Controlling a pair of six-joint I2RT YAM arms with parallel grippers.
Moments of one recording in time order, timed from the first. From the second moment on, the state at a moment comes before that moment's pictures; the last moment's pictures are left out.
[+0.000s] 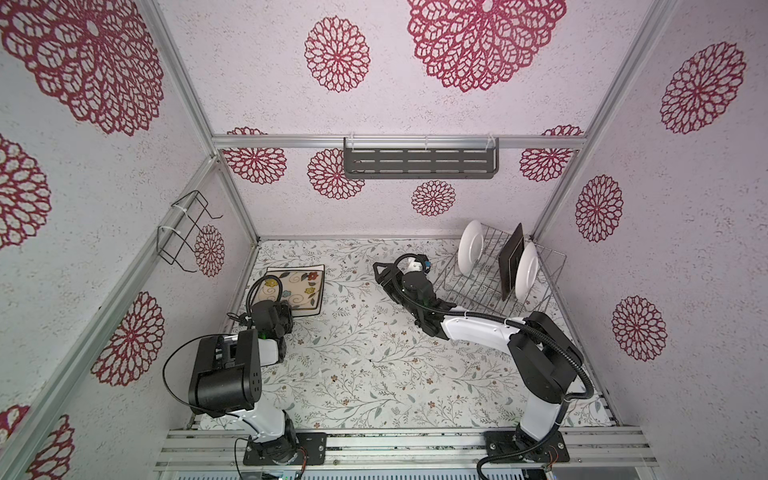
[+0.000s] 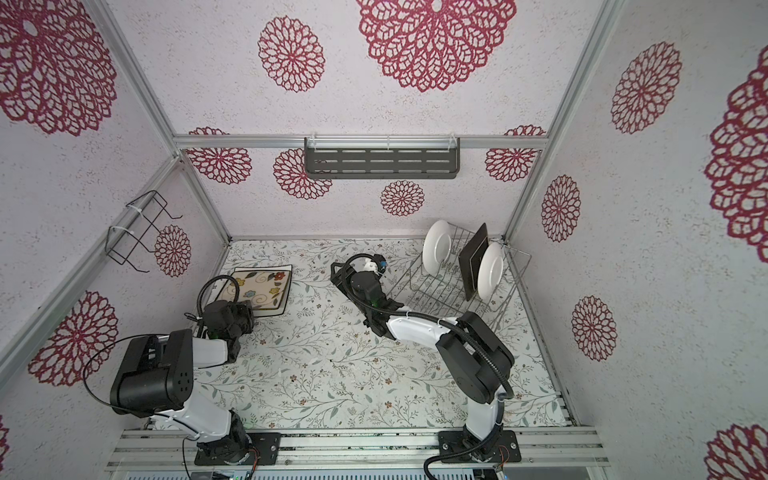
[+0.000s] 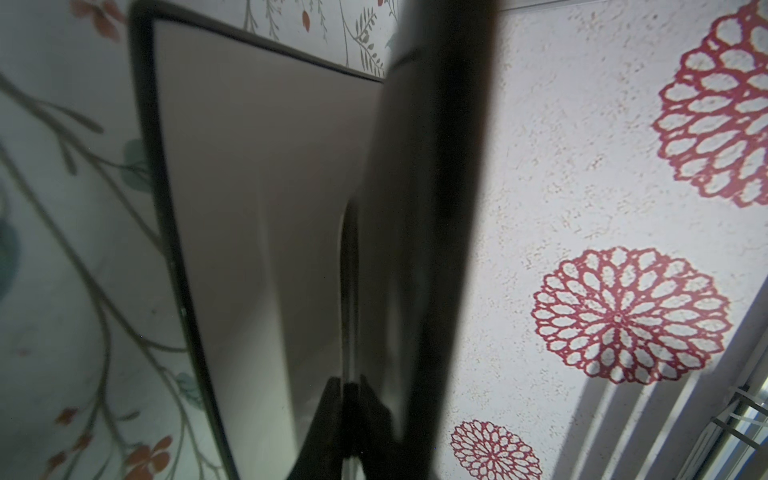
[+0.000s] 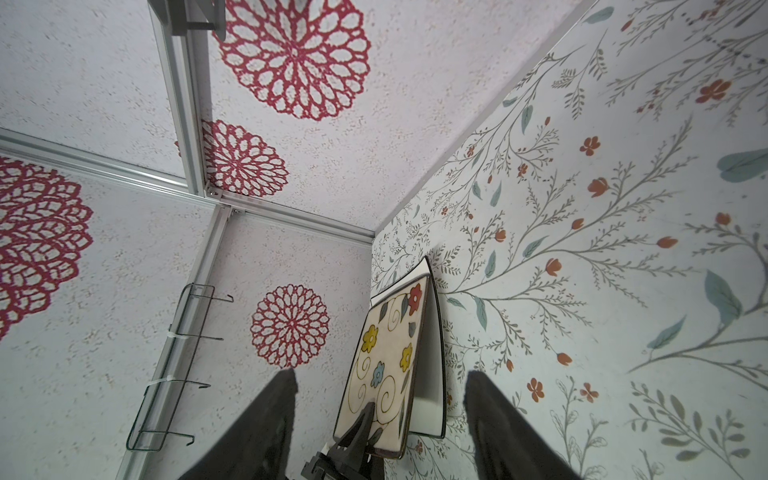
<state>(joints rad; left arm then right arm) 0.21 1.63 0.46 0.73 0.07 -1.47 0.82 1.81 1.16 0.47 0.21 1.25</state>
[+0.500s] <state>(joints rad) 0.21 1.63 0.48 0.66 0.07 -1.45 0.82 1.81 1.16 0.46 0.21 1.25</state>
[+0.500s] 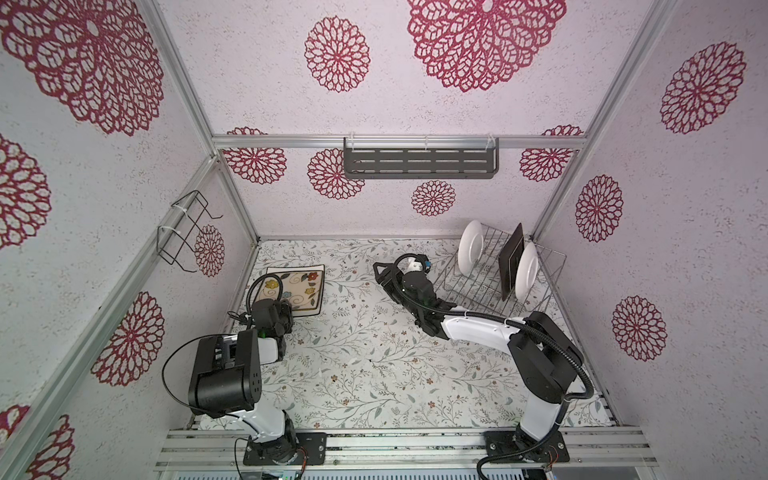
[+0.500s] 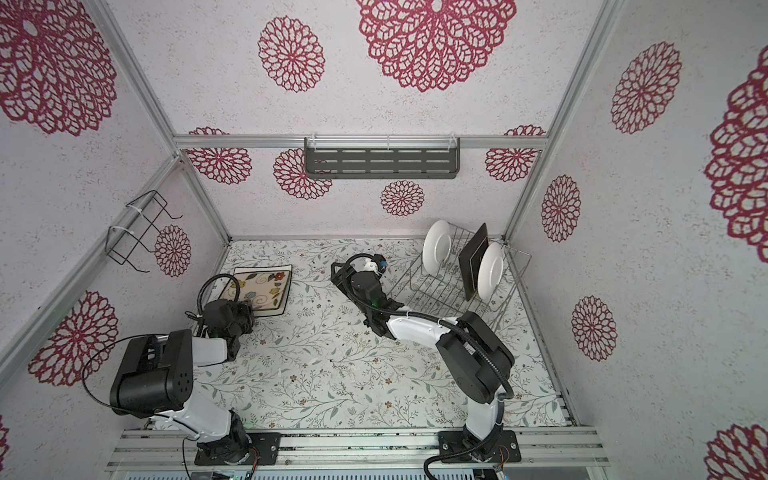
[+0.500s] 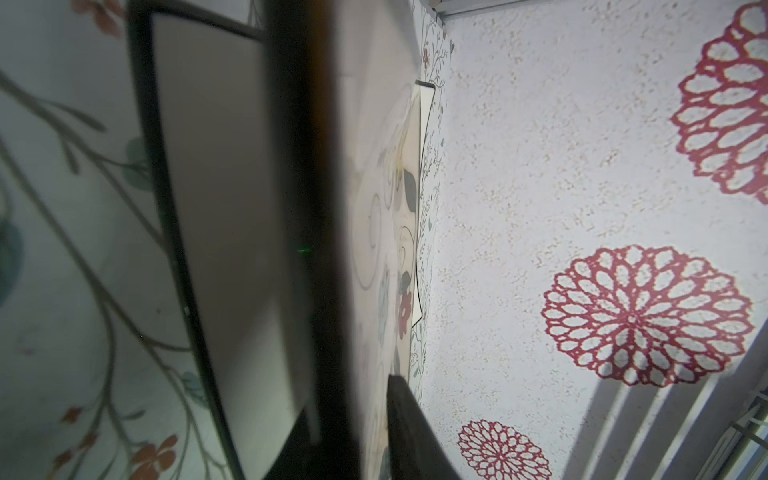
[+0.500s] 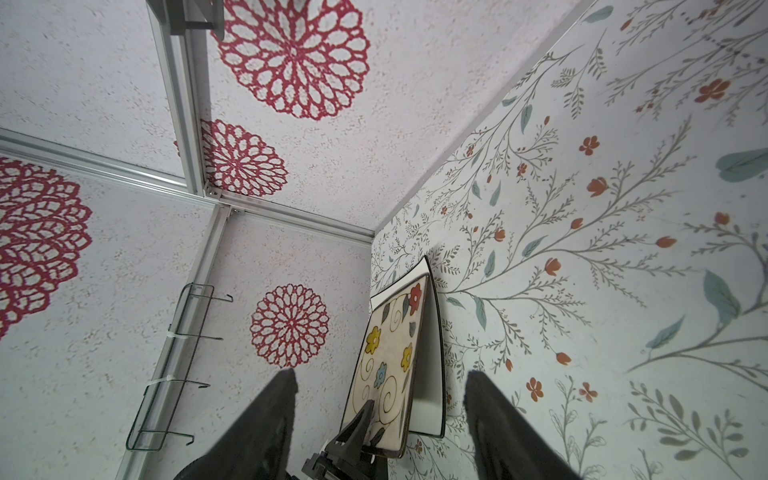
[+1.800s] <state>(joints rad) 0.20 1.61 0.63 0.37 0.05 -1.36 0.82 1.79 1.11 0.44 0.22 1.26</state>
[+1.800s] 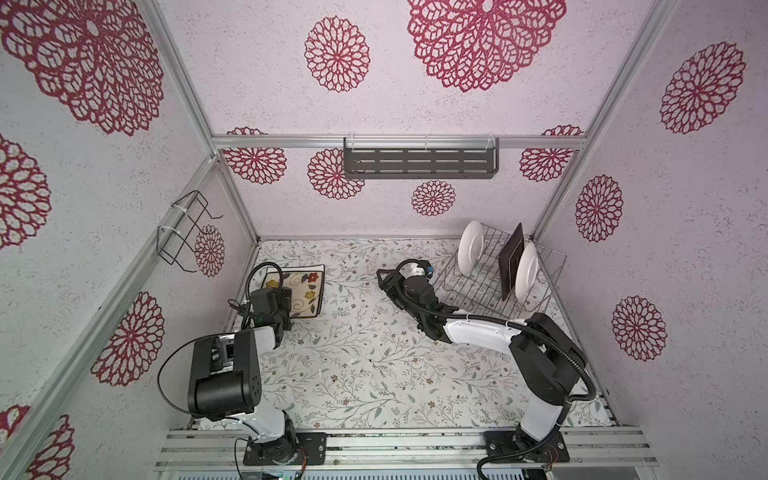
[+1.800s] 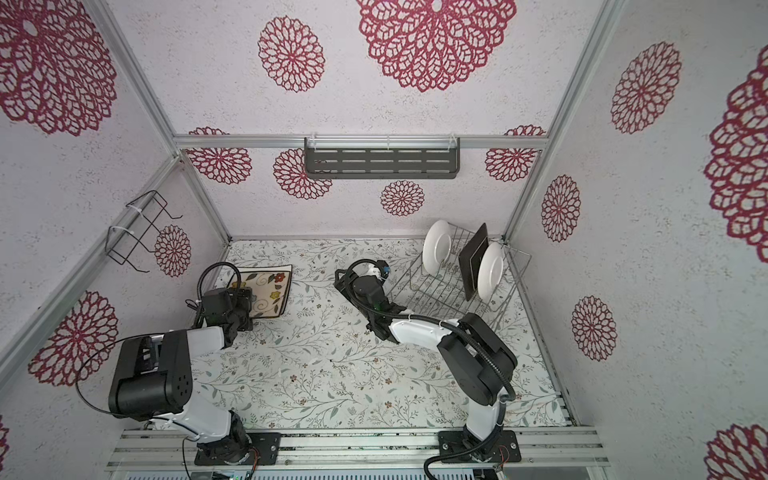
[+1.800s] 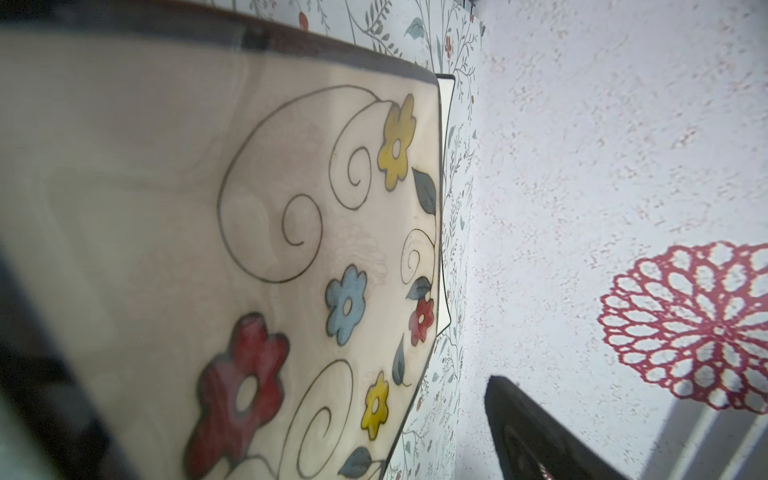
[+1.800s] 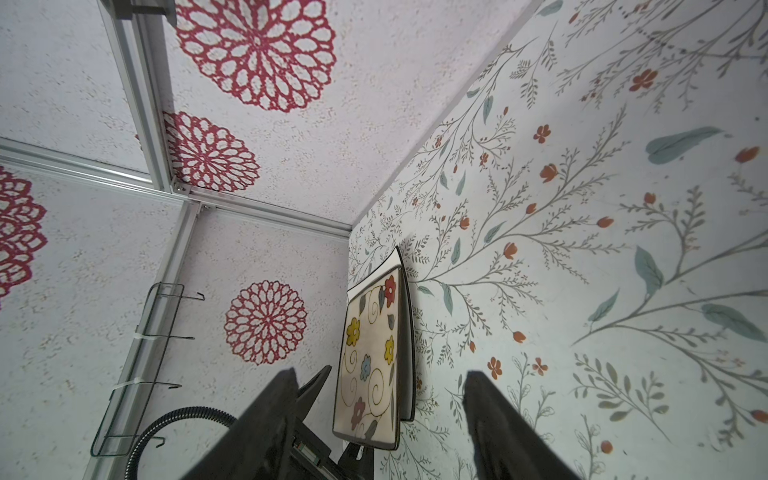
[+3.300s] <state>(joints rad) 0.16 1.59 0.75 0.08 0.01 -1.28 0.81 1.72 1.04 0.43 0.24 1.26</state>
